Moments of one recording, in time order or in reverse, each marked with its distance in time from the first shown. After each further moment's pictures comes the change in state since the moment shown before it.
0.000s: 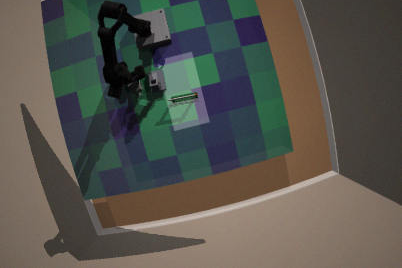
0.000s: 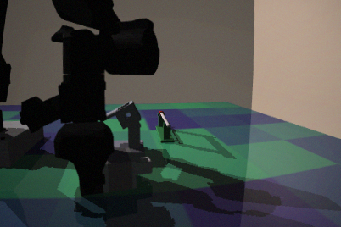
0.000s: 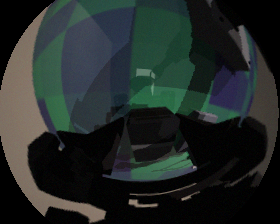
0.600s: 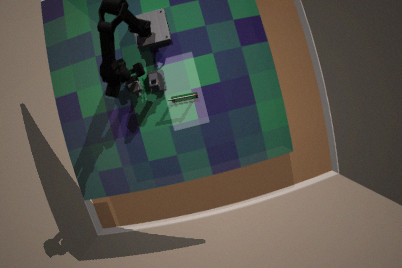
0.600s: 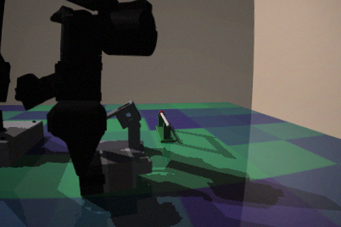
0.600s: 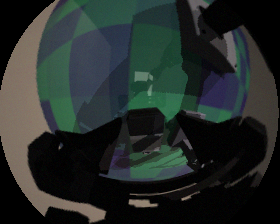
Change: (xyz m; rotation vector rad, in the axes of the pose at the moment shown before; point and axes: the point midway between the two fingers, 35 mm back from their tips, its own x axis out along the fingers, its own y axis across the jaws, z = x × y) arm -0.027 -0.006 0.008 0.003 -0.032 -0.026
